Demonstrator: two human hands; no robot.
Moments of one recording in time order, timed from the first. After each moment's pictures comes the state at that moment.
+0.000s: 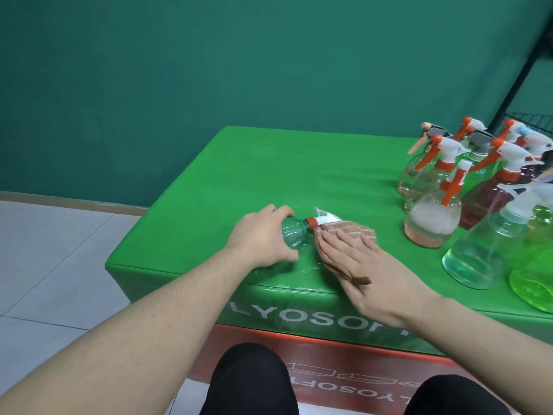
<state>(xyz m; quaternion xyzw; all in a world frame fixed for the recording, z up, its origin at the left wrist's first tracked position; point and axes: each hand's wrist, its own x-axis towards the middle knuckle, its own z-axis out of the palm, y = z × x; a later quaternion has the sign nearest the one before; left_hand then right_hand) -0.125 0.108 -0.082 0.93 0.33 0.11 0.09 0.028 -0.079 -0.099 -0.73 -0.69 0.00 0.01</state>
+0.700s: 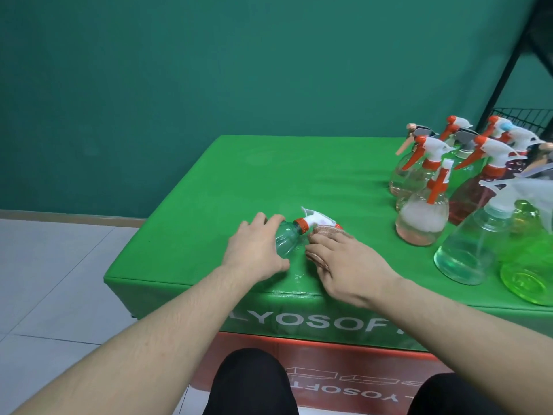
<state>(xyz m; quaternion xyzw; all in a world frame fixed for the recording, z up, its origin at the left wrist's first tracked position) -0.125 0.094 -0.088 0.92 0.37 0.11 0.06 0.027 -0.043 -0.102 -0.73 -0.68 -0.06 0.01</state>
